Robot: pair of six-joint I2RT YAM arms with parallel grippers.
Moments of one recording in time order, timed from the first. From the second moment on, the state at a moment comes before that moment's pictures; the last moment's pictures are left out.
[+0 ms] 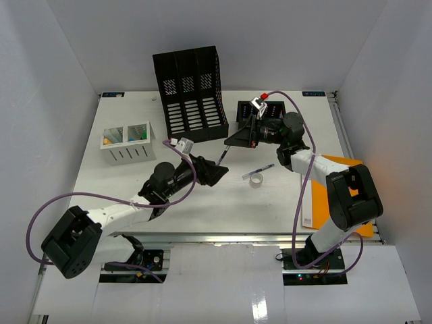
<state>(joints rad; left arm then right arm) -0.71 1.21 0.46 0.76 0.20 -0.60 0.39 1.61 0.94 0.87 -1.10 1.11</state>
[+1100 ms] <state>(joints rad) -0.71 0.49 0.47 -0.10 0.05 -0.56 0.22 1.72 1.50 0.09 -0.41 -0.05</state>
